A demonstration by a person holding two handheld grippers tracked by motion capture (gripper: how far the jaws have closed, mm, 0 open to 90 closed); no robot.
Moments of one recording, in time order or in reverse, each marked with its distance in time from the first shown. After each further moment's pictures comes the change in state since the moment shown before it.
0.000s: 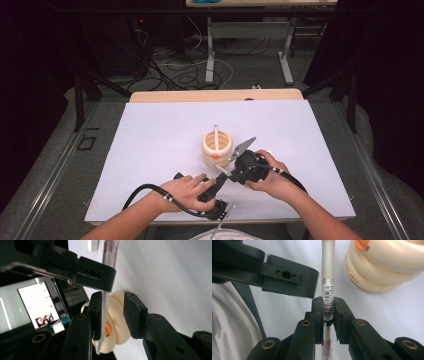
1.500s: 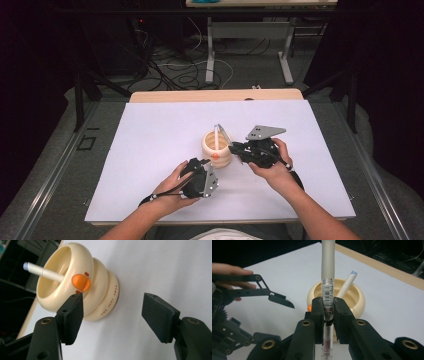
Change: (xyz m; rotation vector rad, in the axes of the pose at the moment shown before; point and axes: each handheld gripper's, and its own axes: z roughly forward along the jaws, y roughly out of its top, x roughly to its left) left arm 0.006 -0.057 0.020 -0.046 -0.239 -0.975; right arm -0.020 0.002 -0.031 -0.502 -0.185 0.141
